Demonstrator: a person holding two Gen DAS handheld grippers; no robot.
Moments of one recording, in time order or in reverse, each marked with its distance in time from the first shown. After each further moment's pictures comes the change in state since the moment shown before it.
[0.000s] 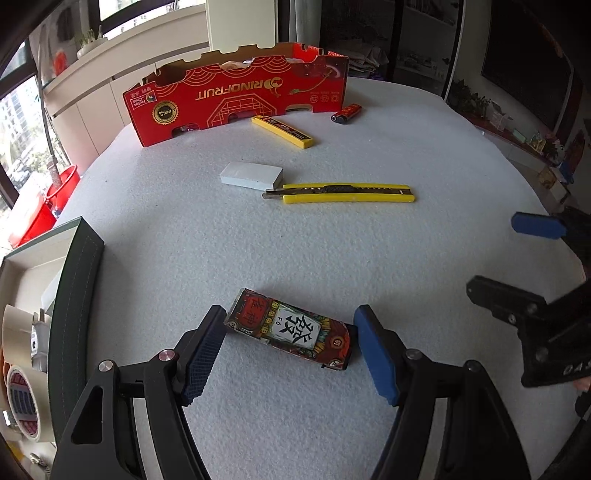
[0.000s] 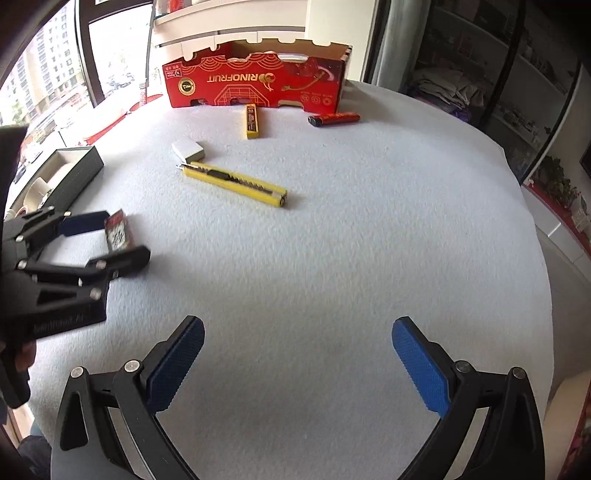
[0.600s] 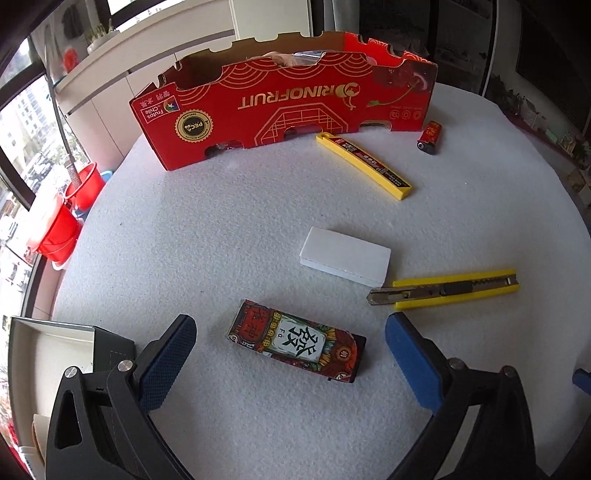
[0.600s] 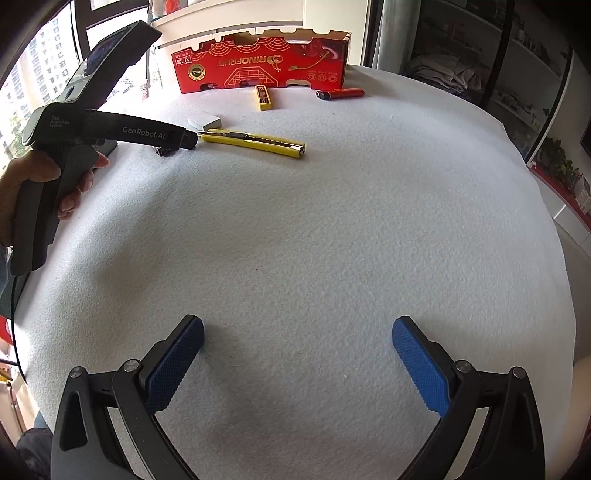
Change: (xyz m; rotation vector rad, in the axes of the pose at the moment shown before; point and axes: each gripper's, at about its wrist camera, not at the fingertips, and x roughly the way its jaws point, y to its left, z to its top) left arm 0.054 0.054 0.073 -0.032 0.062 0.089; right arm -0.011 0.013 -0.060 0.081 0.035 0.023
